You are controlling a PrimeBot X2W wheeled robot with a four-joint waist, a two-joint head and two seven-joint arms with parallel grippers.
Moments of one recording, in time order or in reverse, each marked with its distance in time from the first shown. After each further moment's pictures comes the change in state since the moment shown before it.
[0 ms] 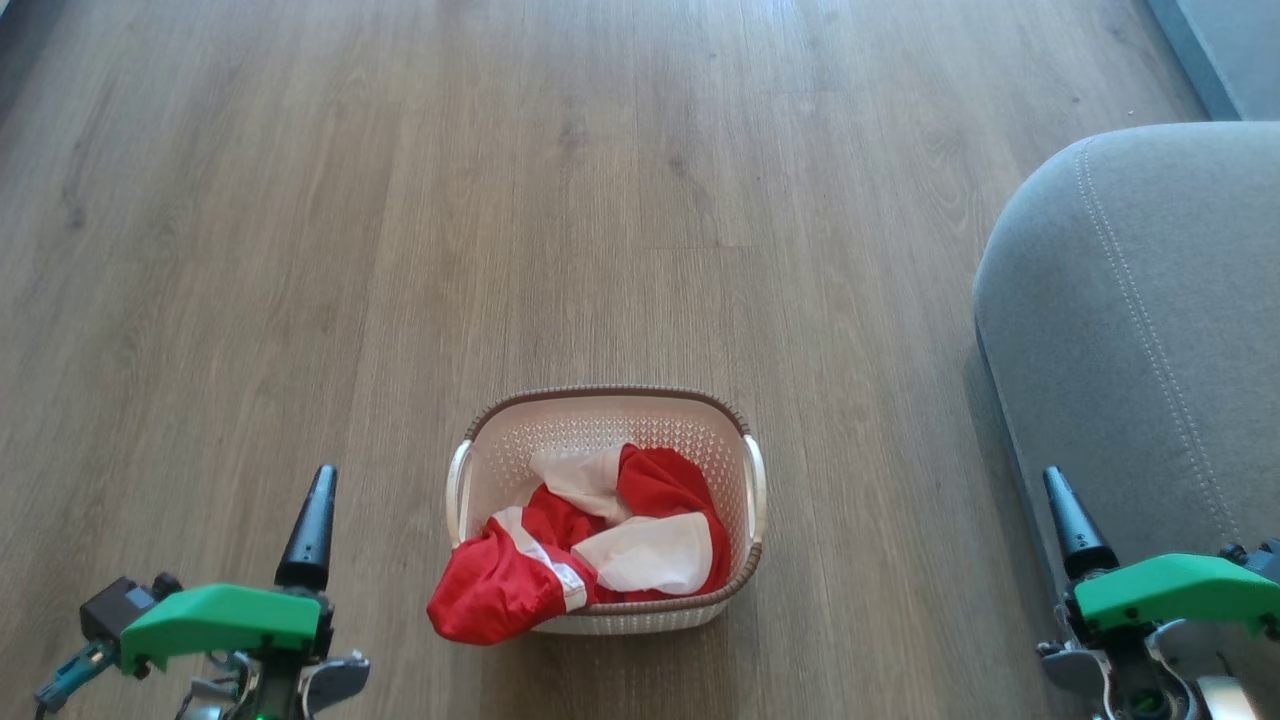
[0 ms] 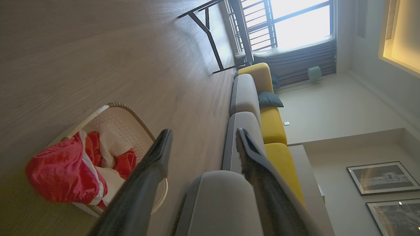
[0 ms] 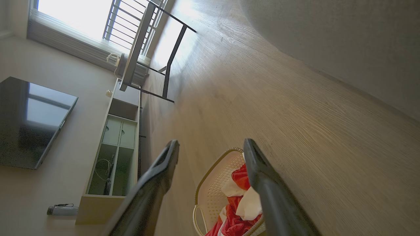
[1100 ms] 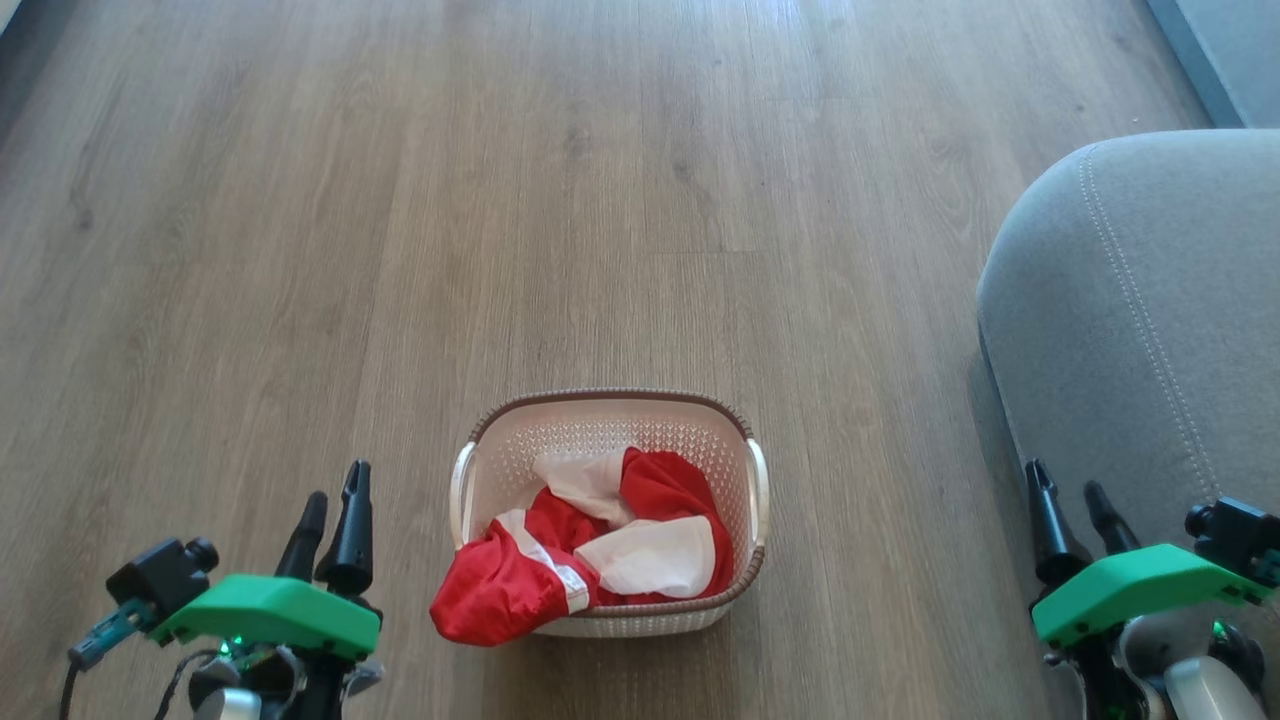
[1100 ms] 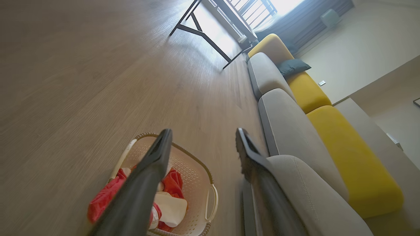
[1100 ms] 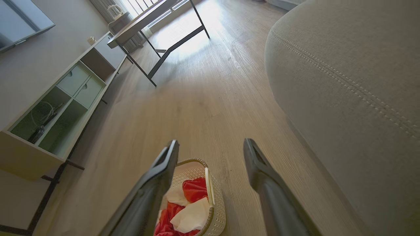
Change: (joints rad) left arm -0.002 0.013 -0.061 -0.011 0.429 -0.004 -0.095; right arm -0.001 -0.075 0.110 -0.010 -0.427 0.000 -0.094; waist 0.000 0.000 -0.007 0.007
